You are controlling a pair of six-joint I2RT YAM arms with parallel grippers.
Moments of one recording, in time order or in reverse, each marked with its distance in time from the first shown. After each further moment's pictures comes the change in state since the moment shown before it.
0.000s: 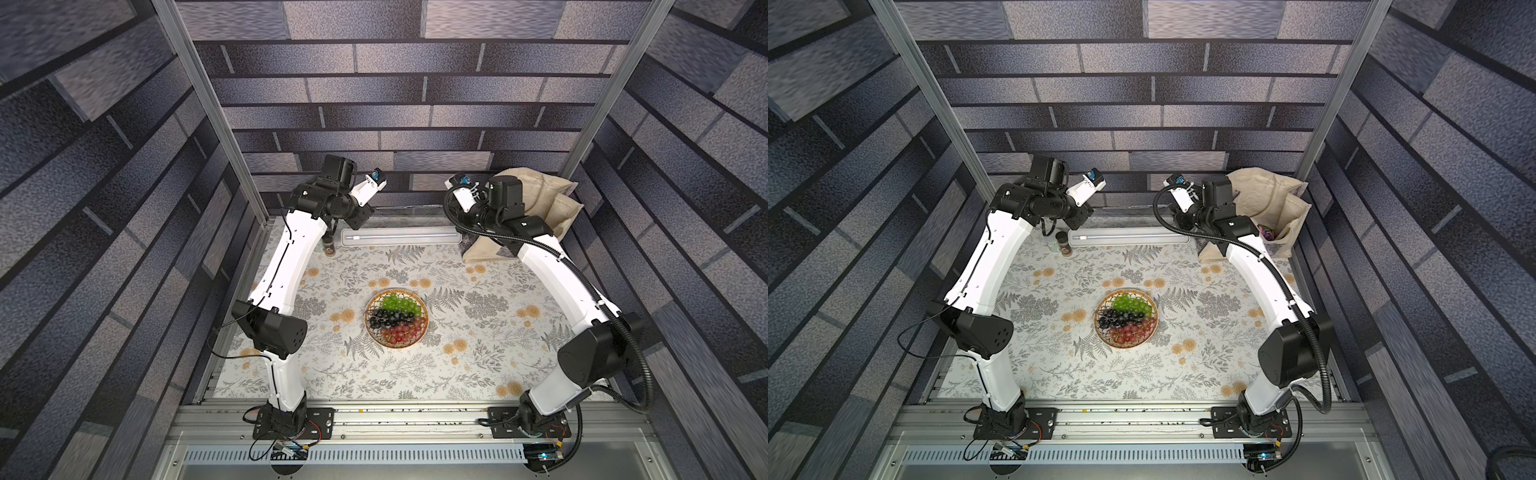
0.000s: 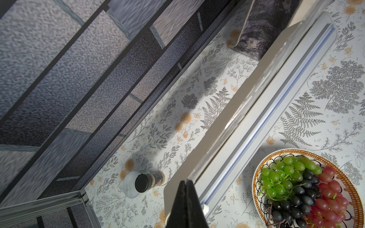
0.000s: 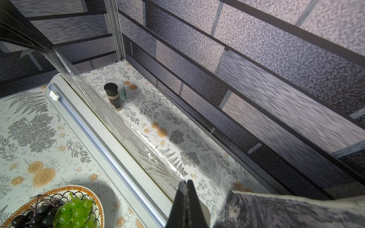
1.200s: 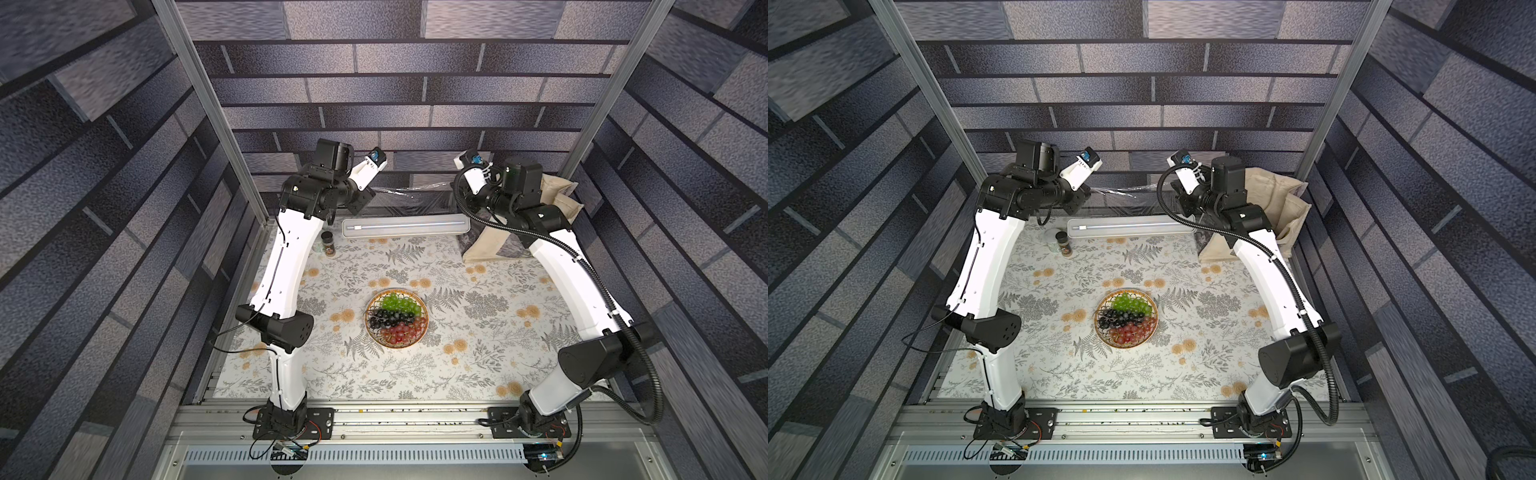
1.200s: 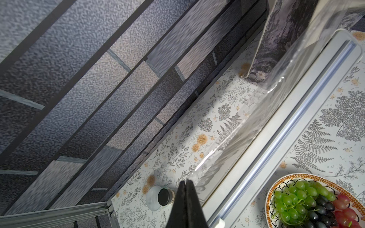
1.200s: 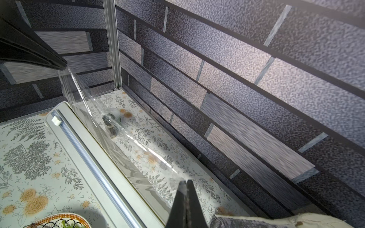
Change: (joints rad) left arm -0.027 0.077 0.322 -0.070 -0.045 0.000; right arm 0.000 -0.002 0.207 -0.045 0.000 -0.001
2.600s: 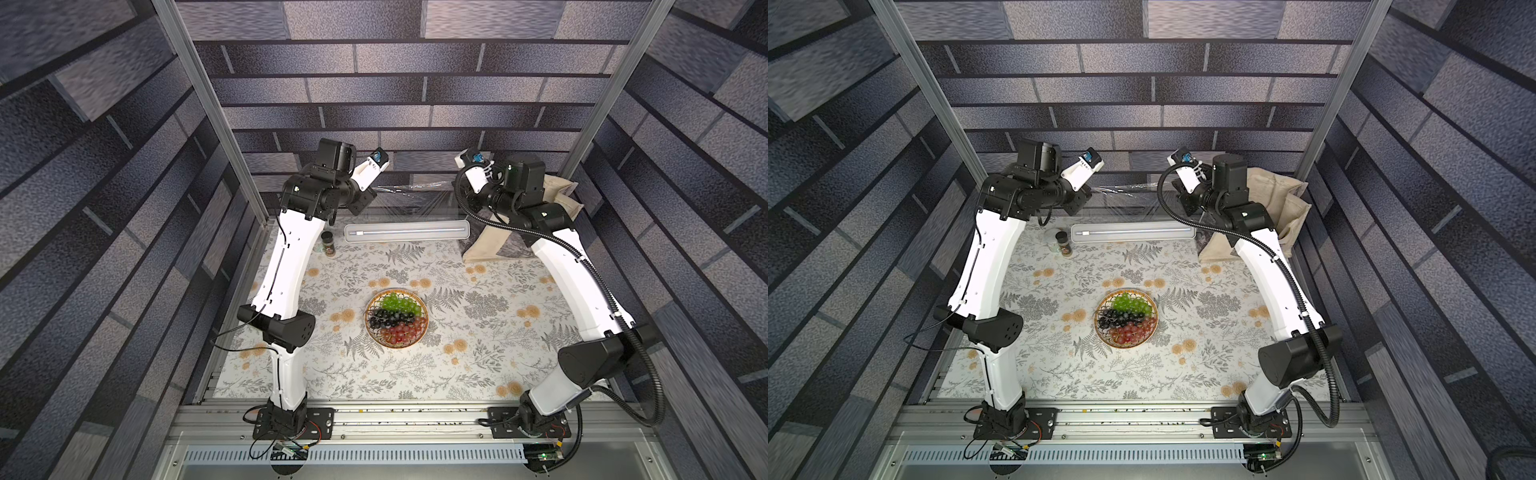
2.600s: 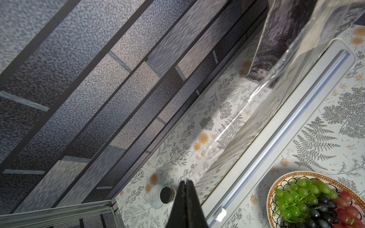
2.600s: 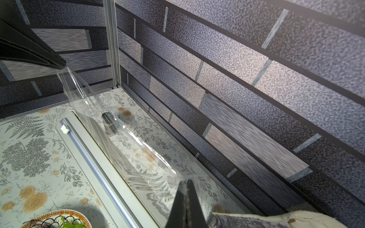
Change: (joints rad) left arm -0.013 0.004 0.019 -0.024 -0.028 0.011; right arm 0.000 0.001 0.019 -0.038 0.008 -0.019
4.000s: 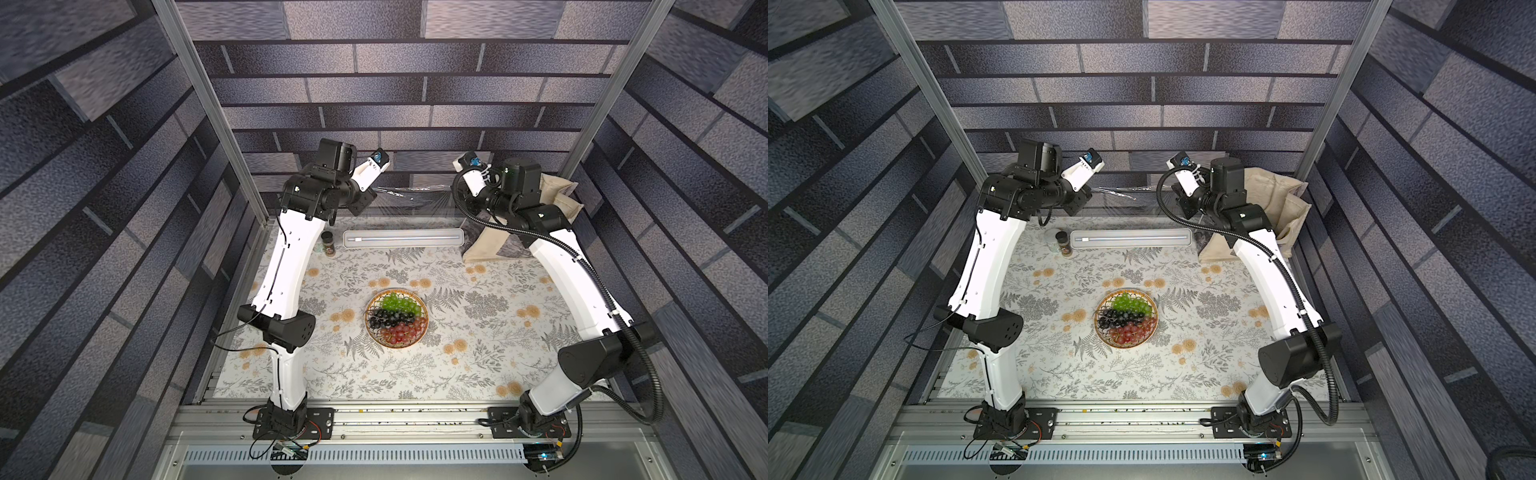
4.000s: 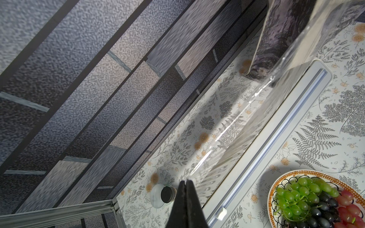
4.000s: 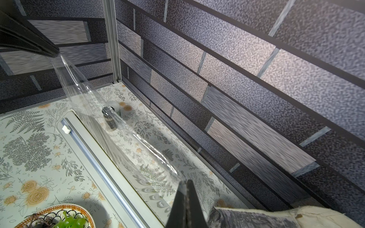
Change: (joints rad) left arm -0.002 0.000 0.000 -0.003 -0.005 0.008; right arm 0.000 -0.001 -0.035 0.002 0.003 0.000
